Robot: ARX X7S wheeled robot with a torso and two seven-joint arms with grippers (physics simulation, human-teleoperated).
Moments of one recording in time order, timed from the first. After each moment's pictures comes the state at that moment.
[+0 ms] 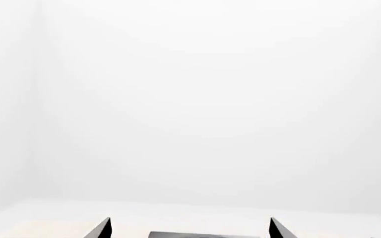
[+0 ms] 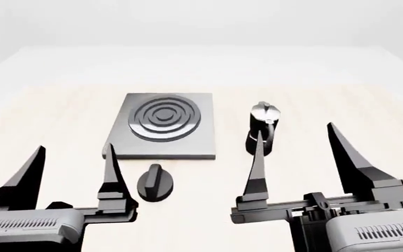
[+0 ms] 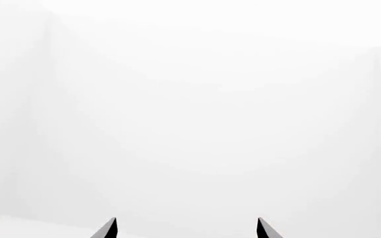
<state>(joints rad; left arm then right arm) 0.11 -0.19 0.03 0.98 -0.21 -0.46 -0.24 -0.03 0.02 -0.25 -1.05 -0.24 0.53 0.01</state>
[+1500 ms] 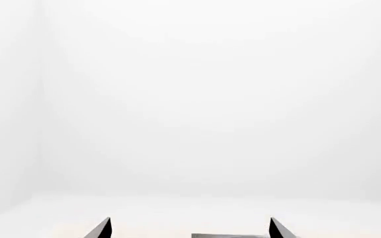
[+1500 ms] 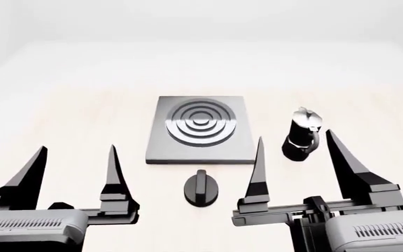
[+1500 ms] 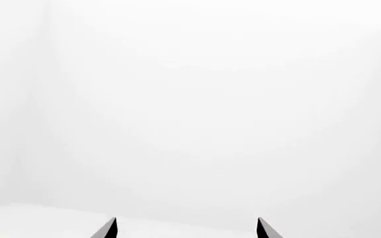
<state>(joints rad) 0.11 -0.27 0.07 0.99 -0.25 -0.48 -0.33 -0.05 0.04 -0.24 -1.05 -0.21 0.55 0.05</state>
